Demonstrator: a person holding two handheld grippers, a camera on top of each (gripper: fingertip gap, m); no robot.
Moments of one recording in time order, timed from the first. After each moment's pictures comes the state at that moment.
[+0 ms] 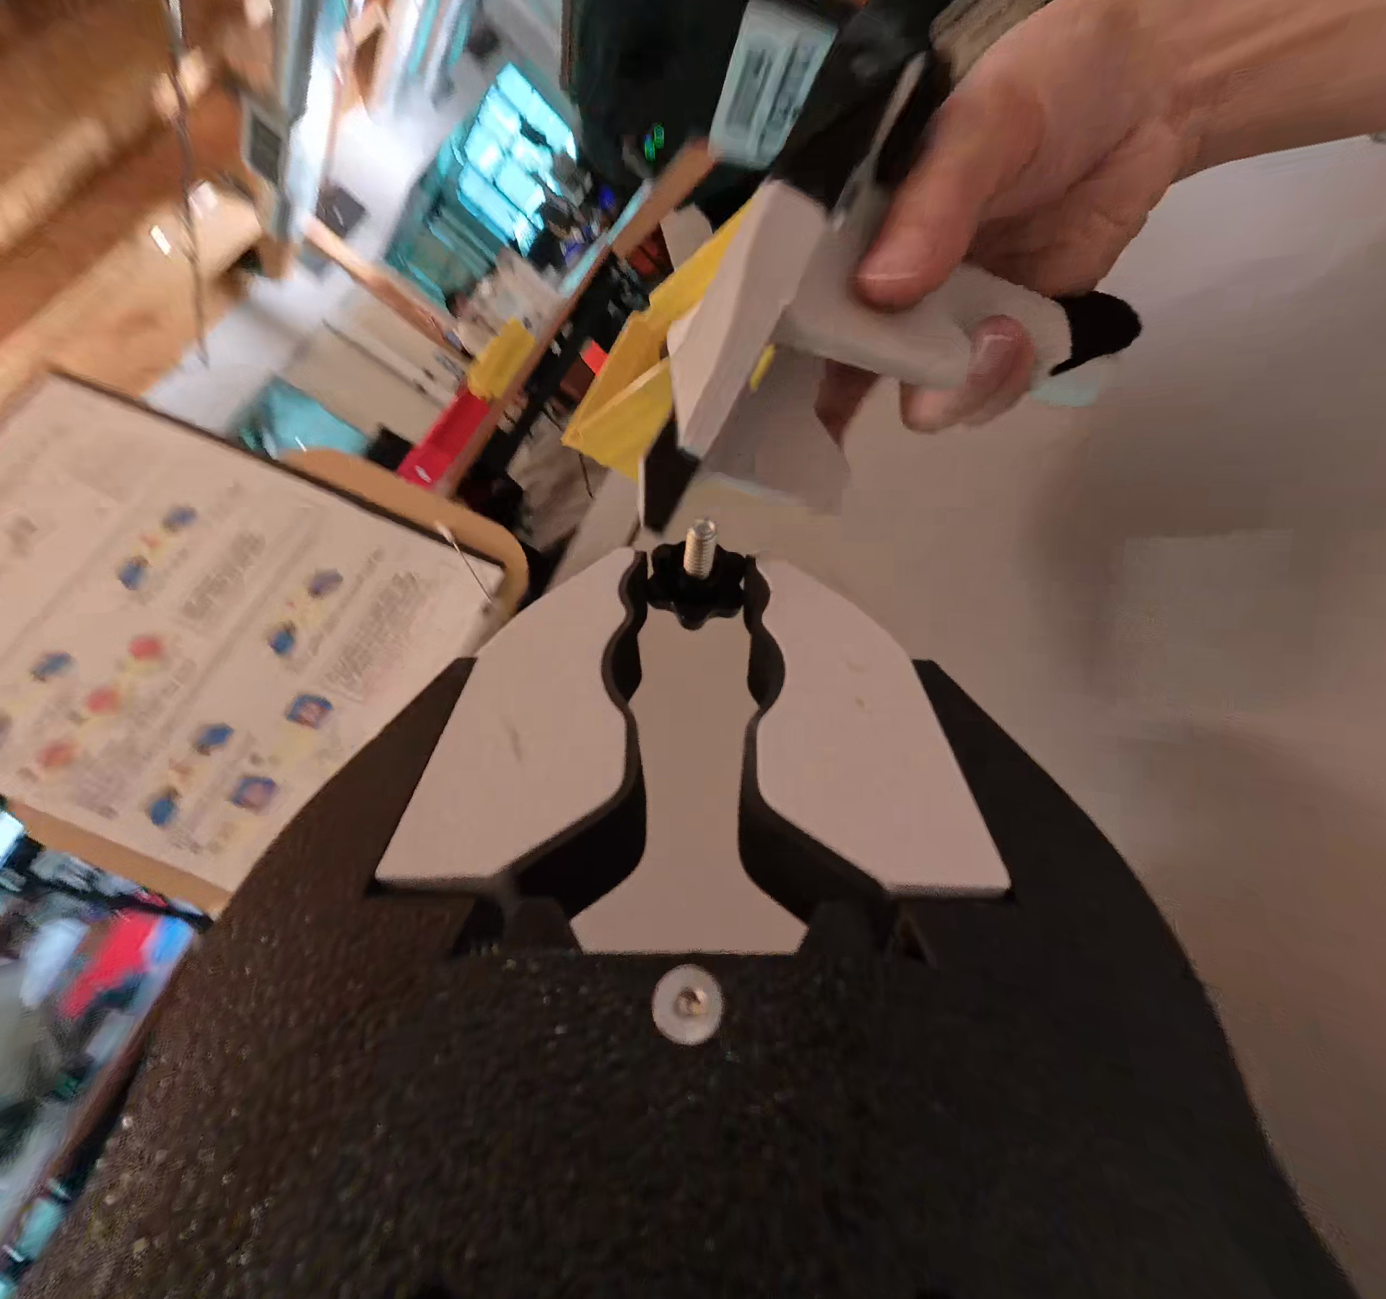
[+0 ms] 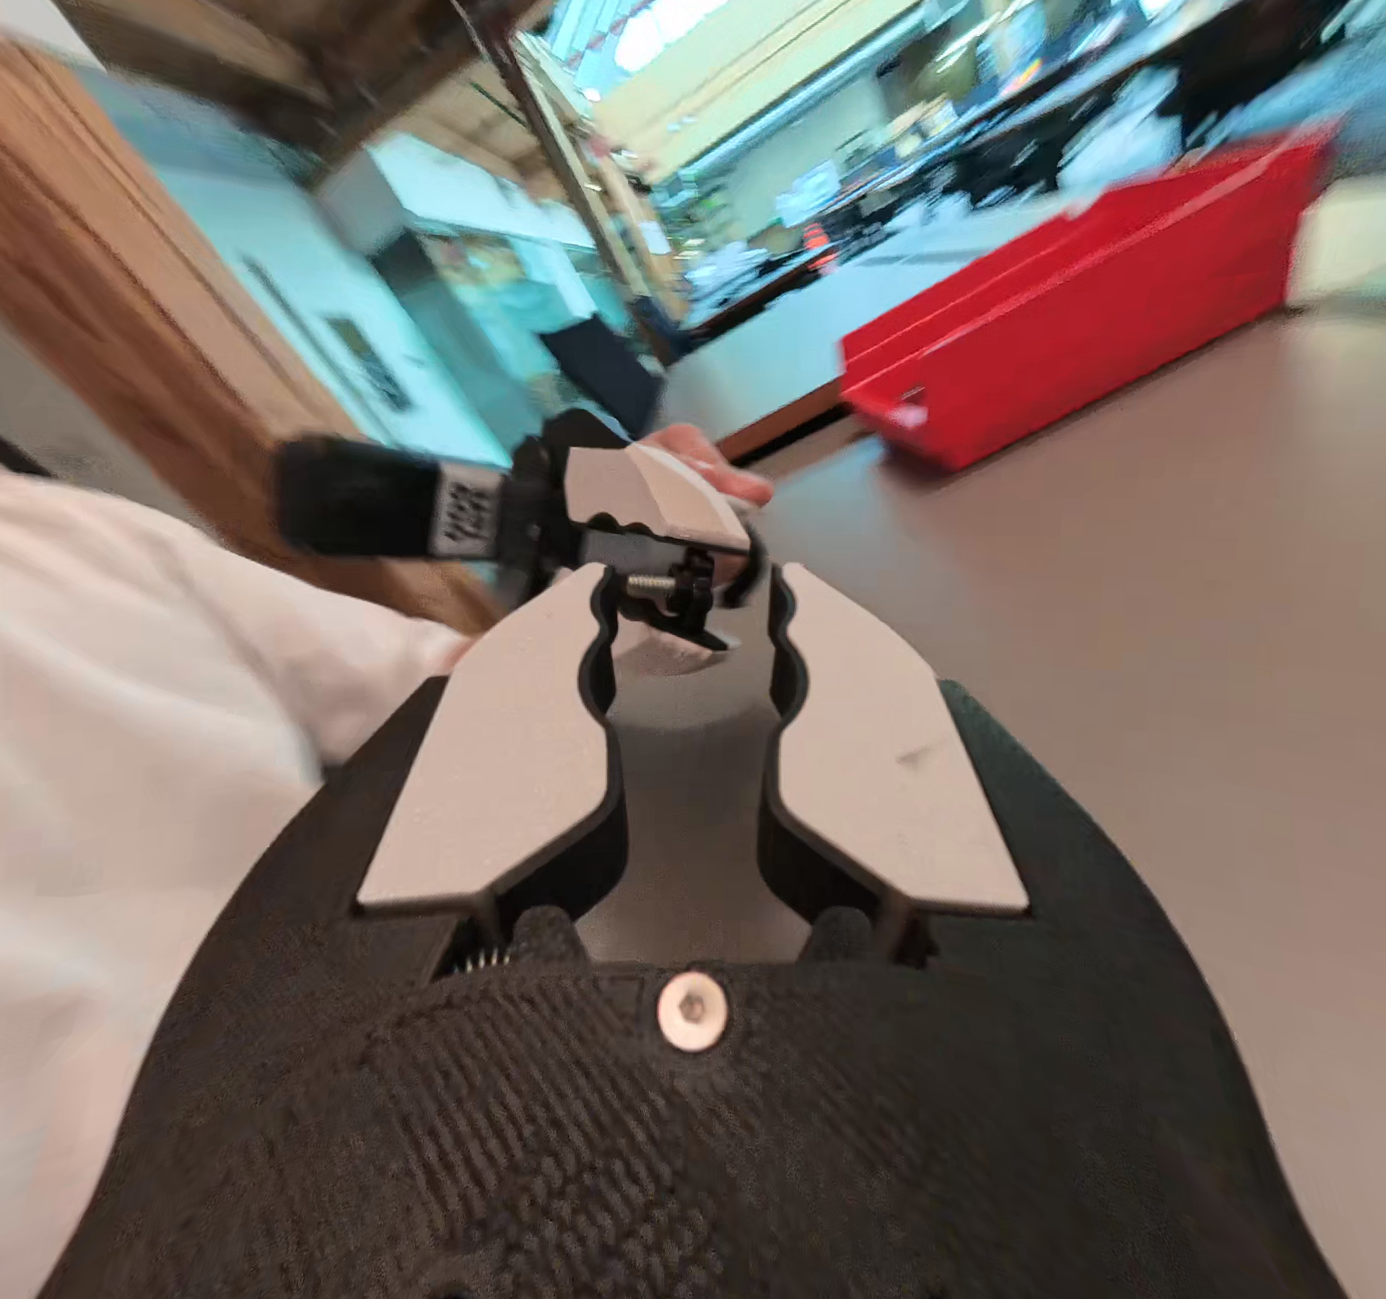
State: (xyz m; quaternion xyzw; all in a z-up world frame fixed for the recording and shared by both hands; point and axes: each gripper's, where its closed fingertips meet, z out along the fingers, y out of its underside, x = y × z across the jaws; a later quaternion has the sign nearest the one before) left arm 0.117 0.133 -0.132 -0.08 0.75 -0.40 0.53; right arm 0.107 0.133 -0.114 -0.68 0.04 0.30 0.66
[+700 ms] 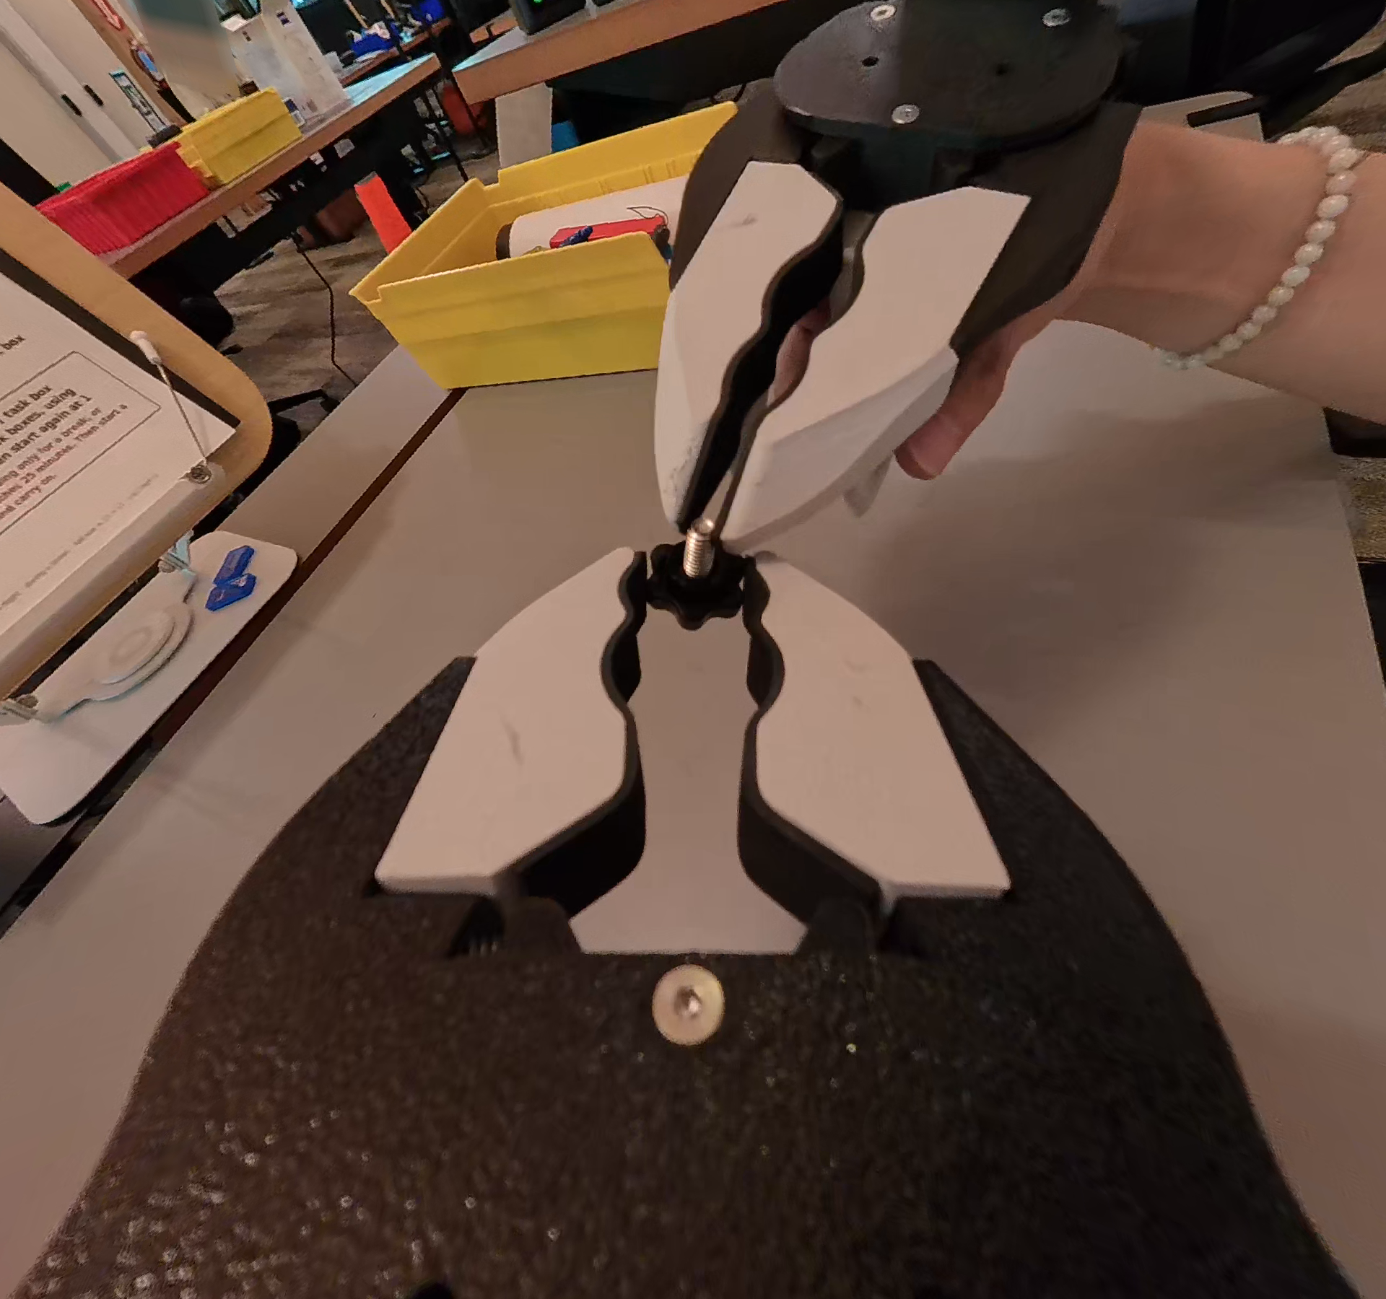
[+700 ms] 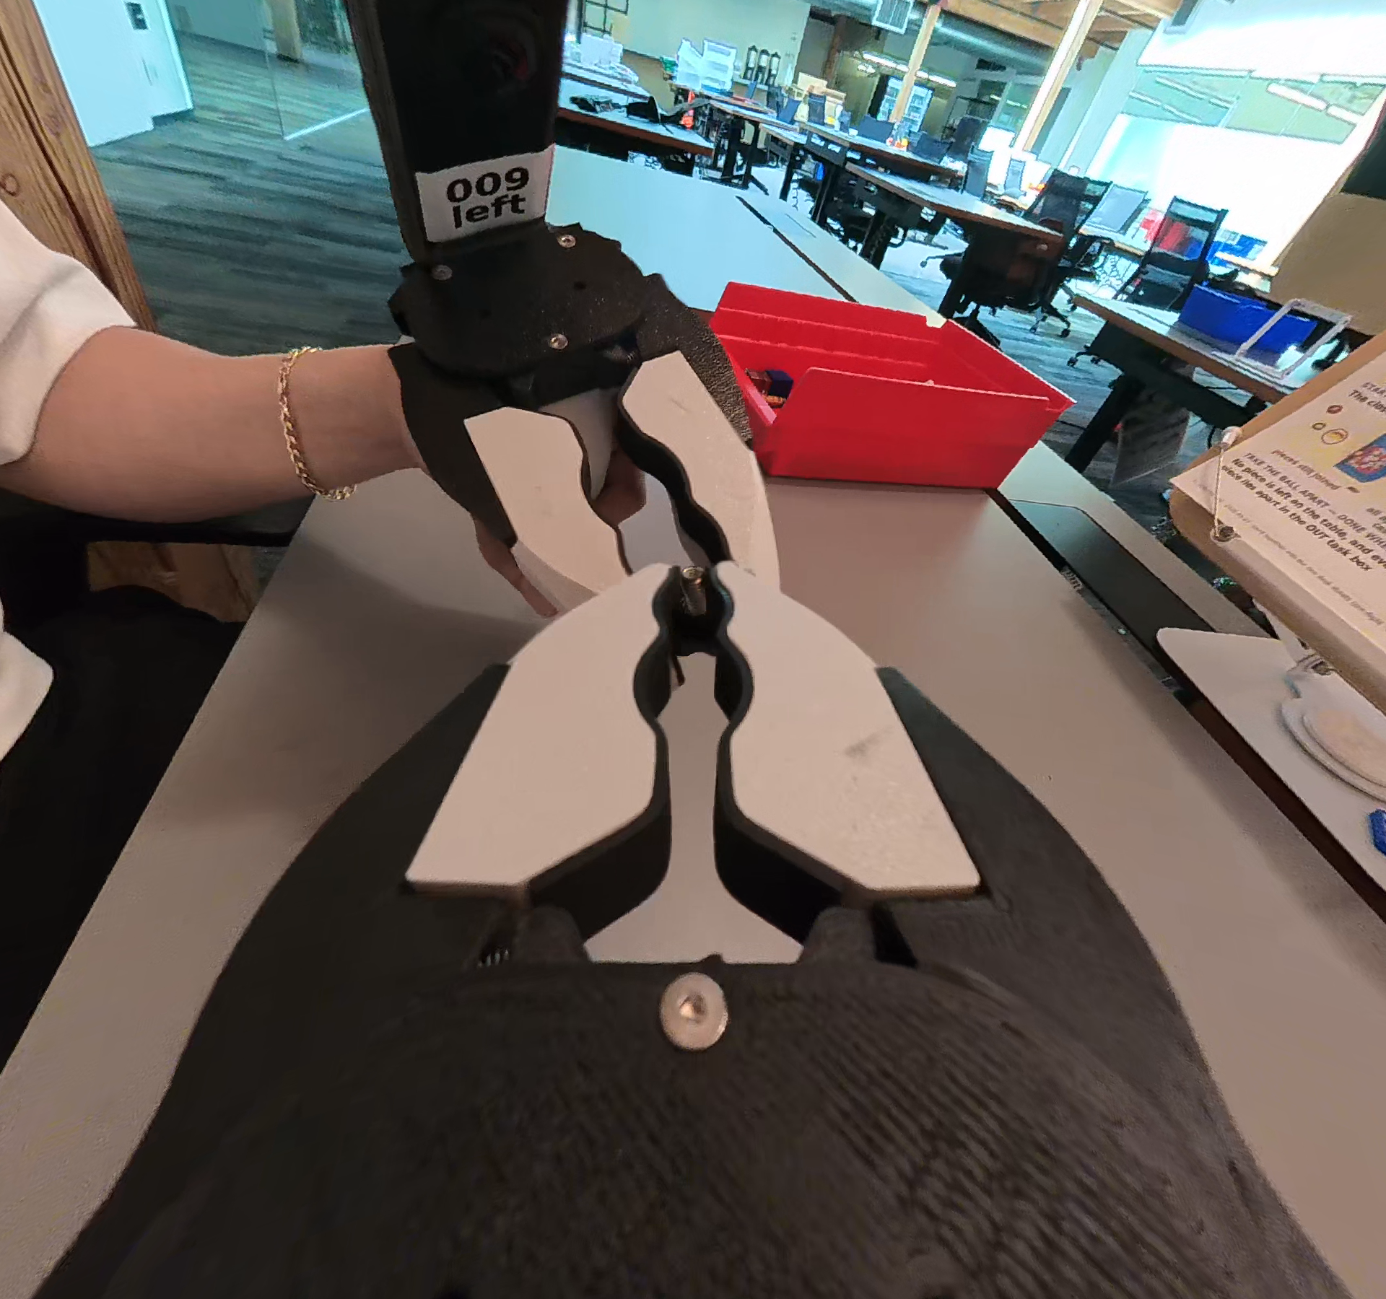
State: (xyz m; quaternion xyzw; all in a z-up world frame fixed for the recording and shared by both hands) left arm 0.116 0.125 -0.154 -0.22 0.78 -0.48 0.32; right arm 0.096 0.138 -0.128 -0.74 -0.15 -0.01 0.65
